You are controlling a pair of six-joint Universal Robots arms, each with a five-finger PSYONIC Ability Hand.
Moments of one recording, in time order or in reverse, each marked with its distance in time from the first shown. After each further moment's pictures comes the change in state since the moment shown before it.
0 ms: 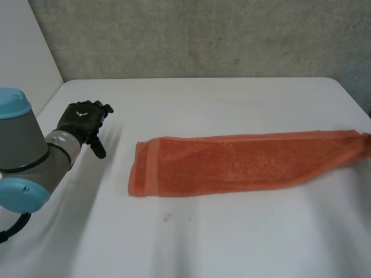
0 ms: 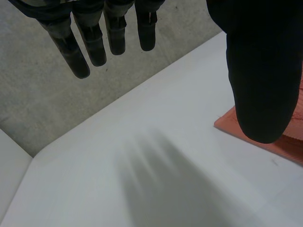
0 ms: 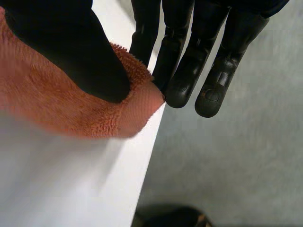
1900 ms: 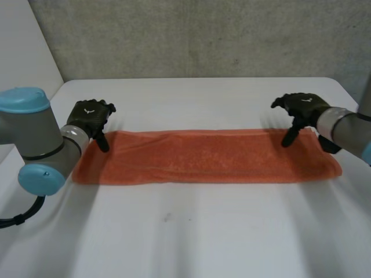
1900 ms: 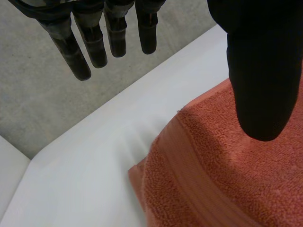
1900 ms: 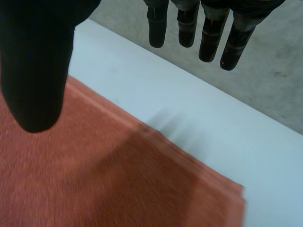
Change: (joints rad) left arm 0.004 -0.199 0.207 -0.007 -0.006 0.045; right arm 0.315 0.152 -0.384 0.407 -0.168 0.462; left_hand 0.033 0.027 0.020 0.026 0.024; right_hand -0.758 -0.953 -0.969 -0.962 -0.916
